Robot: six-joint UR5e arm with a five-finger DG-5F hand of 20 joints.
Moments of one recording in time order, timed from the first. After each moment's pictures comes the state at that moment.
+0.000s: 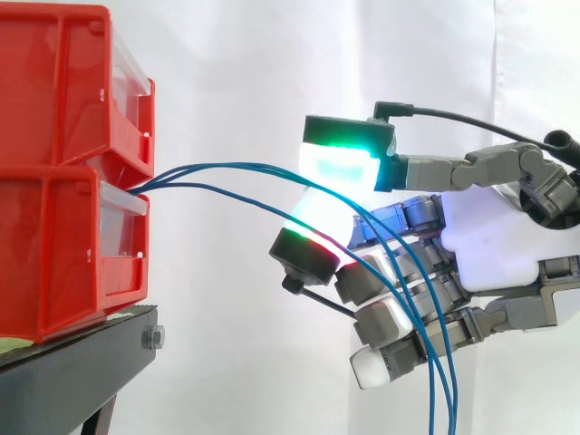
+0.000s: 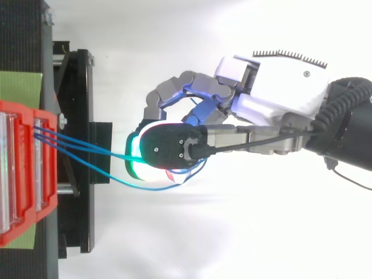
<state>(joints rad) 0.23 -2.25 -1.19 -2.98 -1.09 0.07</state>
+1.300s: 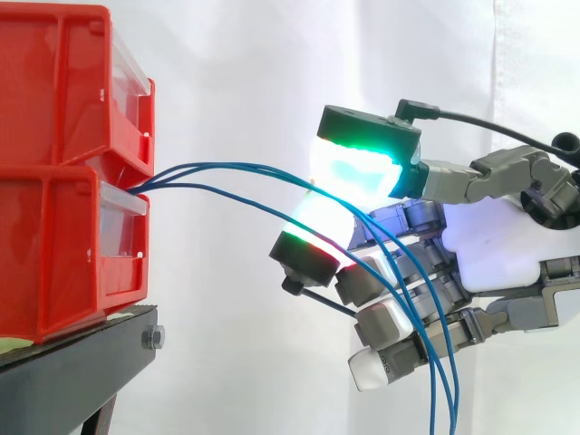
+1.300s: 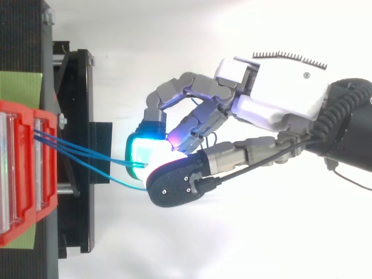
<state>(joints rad) 0.24 -2.25 -1.19 -2.99 -1.09 0.07</state>
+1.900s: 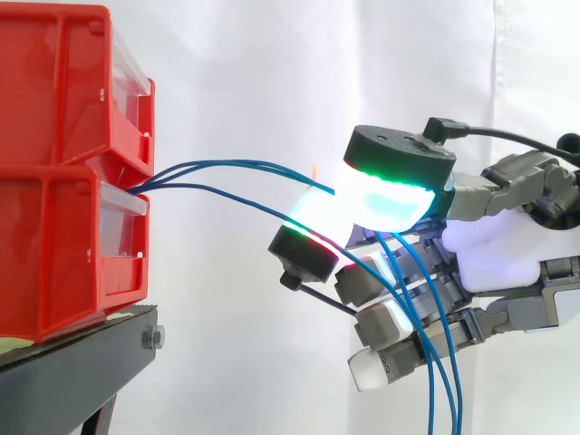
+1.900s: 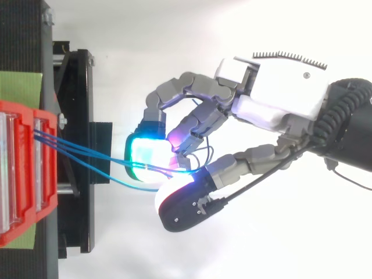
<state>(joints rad) 0.24 -2.25 -1.19 -2.99 -1.09 0.07</state>
